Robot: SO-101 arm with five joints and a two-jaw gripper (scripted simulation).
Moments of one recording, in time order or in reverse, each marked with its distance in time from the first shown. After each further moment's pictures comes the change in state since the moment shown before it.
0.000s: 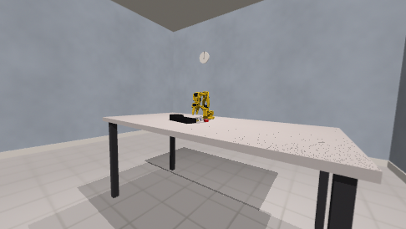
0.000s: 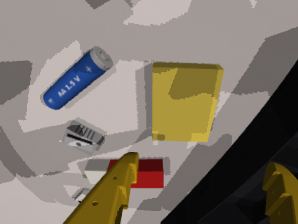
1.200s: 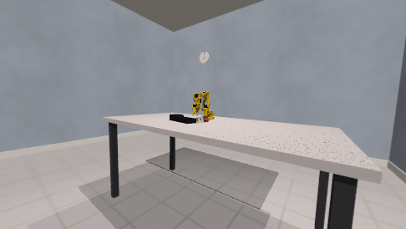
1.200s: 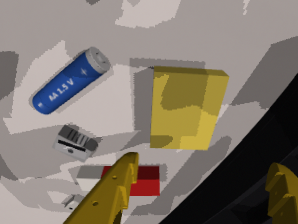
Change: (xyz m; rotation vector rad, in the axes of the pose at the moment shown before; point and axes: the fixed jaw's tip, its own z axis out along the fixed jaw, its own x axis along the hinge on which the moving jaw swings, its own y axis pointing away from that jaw) arm 0.000 0.001 0.008 0.037 0.000 -0.043
